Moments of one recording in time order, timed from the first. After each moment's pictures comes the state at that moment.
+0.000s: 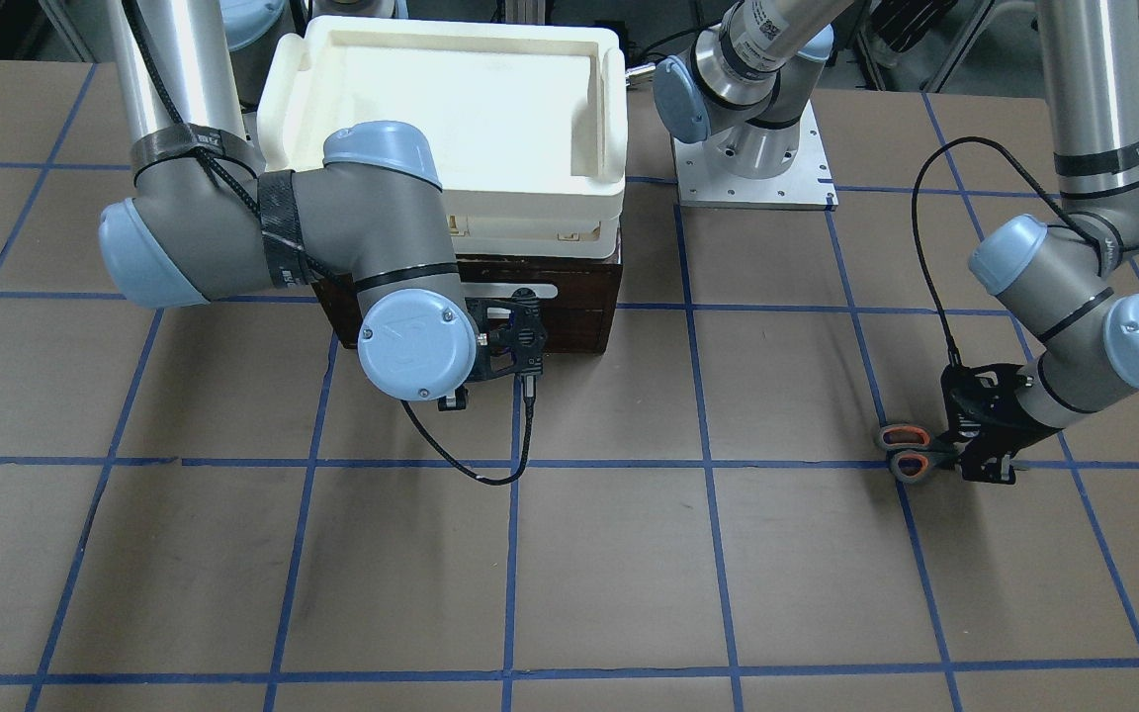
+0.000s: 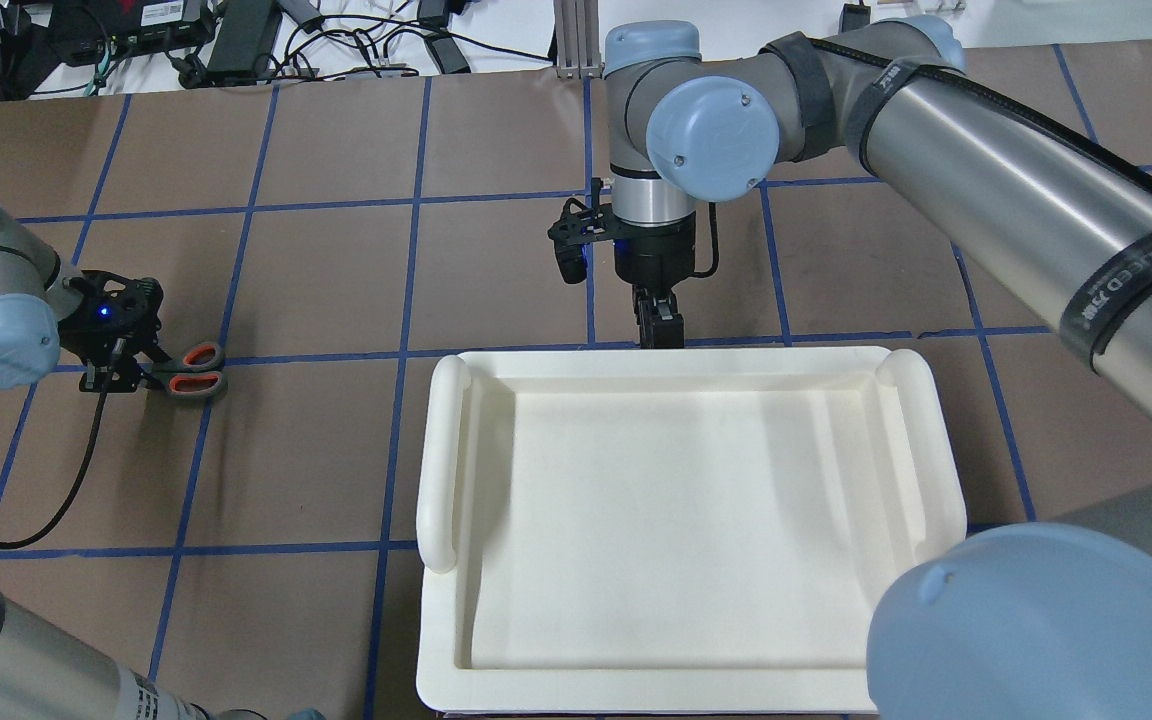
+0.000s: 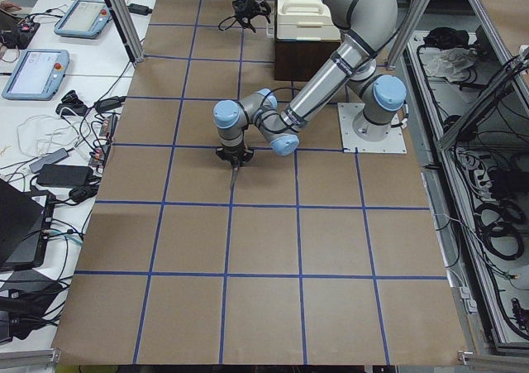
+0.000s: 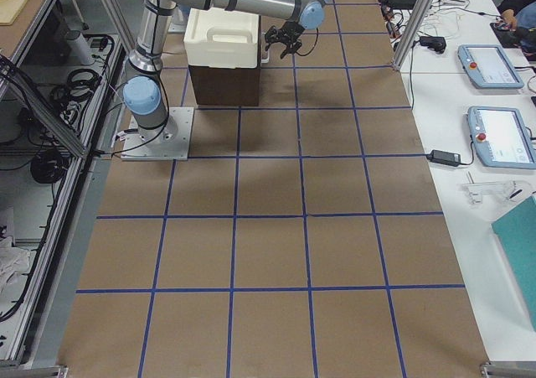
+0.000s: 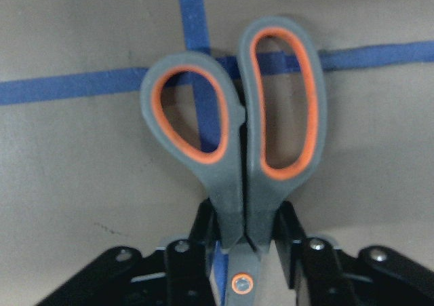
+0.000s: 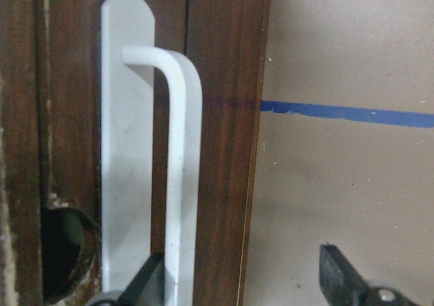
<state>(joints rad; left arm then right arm) -1.01 -2.02 -1.88 -0.86 1.57 2.21 1.85 -1.07 1.41 -1.35 -1.44 -1.42</state>
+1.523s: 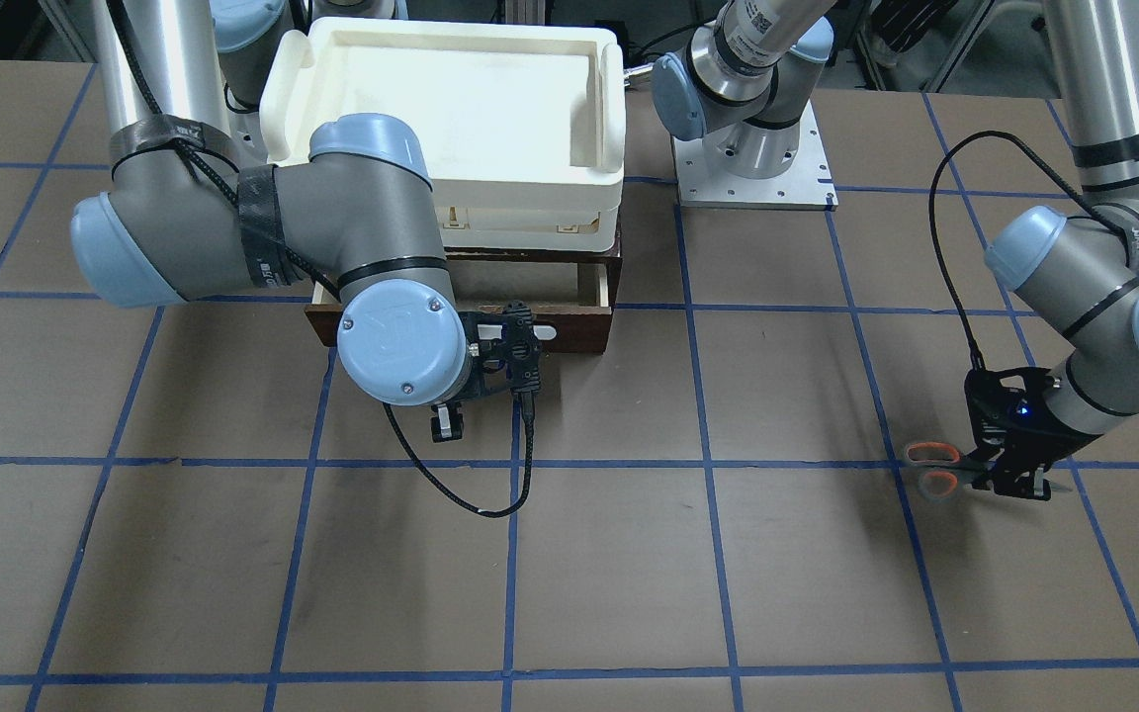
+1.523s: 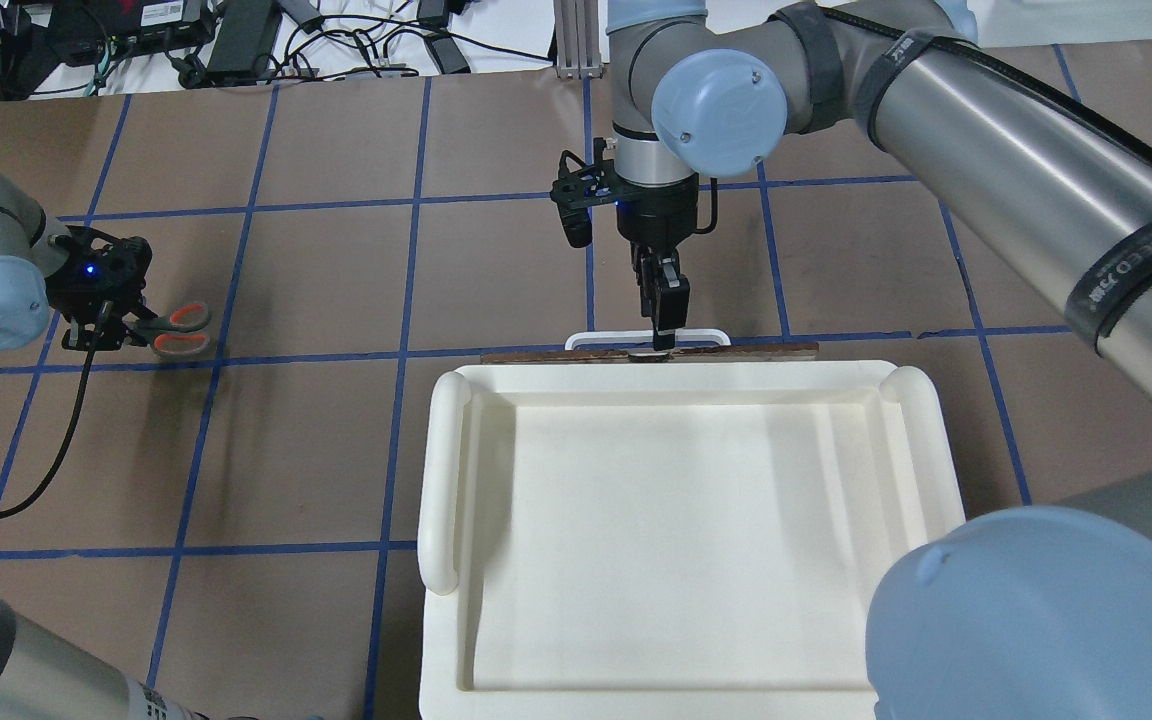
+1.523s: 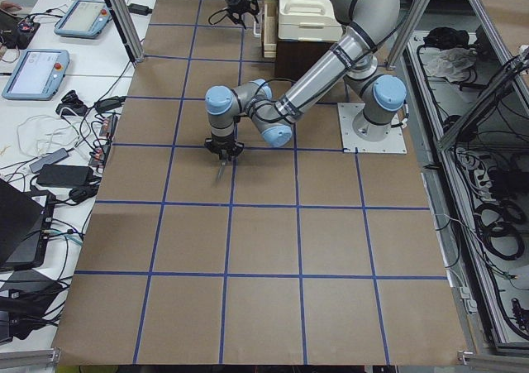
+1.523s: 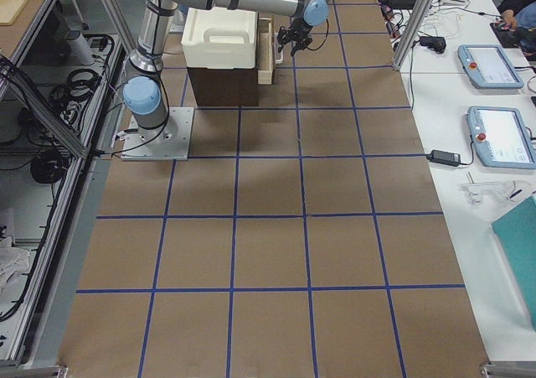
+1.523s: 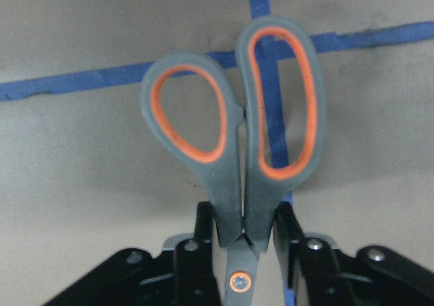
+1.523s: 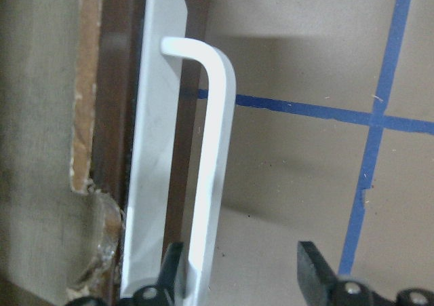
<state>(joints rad) -1.05 -1.99 -1.80 -0.88 1.58 2.22 1.83 -1.06 1.34 -1.44 -1.48 -1.48</state>
